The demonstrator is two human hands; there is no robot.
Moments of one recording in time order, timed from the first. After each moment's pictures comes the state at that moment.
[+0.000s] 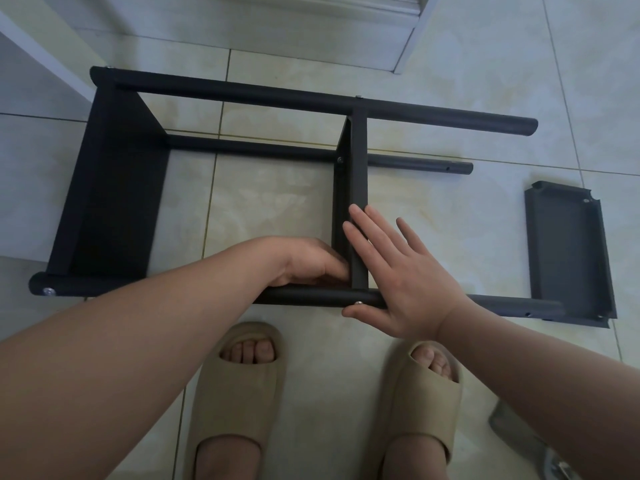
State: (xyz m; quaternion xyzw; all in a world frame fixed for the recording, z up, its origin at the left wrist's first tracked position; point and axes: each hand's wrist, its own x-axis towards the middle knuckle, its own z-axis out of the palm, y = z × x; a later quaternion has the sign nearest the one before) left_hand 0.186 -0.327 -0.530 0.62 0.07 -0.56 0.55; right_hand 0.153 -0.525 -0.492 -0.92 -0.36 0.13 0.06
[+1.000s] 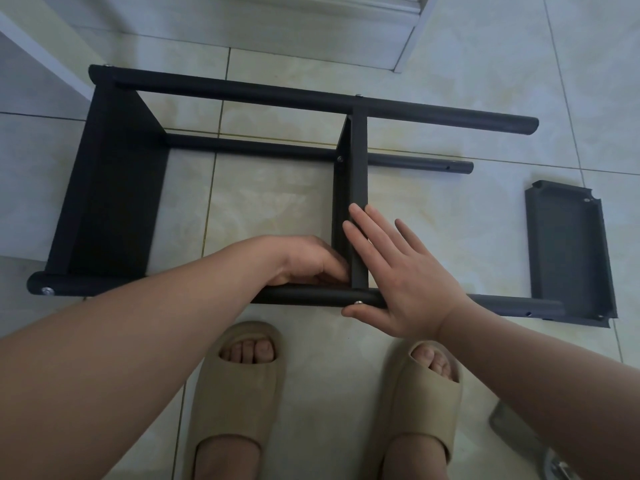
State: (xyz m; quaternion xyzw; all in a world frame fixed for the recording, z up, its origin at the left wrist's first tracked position) left_hand 0.187 -0.324 -0.532 0.61 0.07 -0.56 0.56; right_hand 0.153 -0.525 -0.493 -0.92 -0.36 0.12 0.06
